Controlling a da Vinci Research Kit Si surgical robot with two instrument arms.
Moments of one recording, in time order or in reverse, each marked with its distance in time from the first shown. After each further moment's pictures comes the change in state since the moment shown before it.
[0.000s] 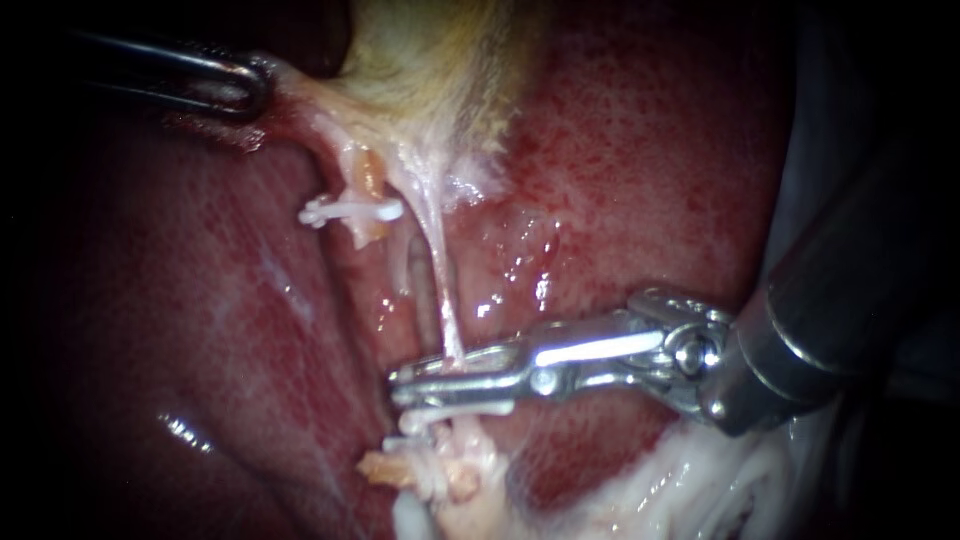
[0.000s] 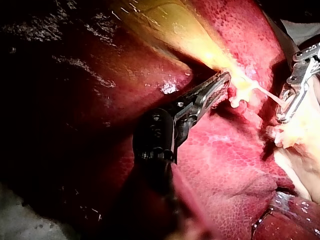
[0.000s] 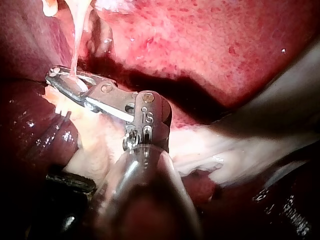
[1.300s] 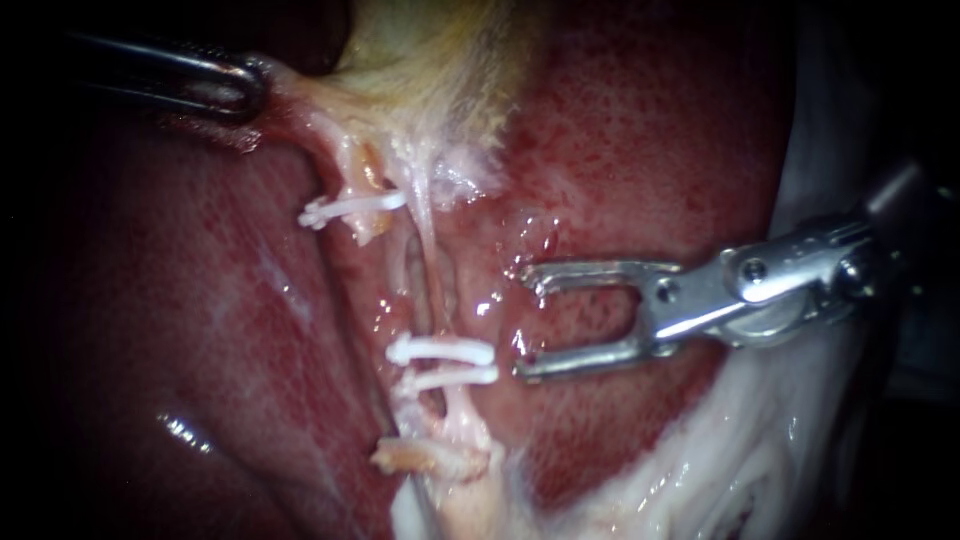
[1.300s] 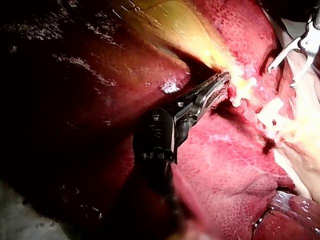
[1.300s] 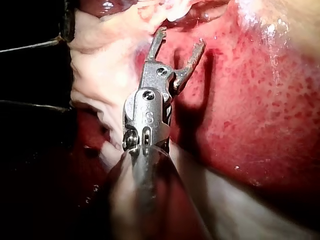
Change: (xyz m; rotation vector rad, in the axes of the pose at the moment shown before) right arm 0.002 -0.005 -0.012 -0.347 -0.281 -0.737; left arm 0.000 0.000 0.000 -0.001 -0.001 0.001
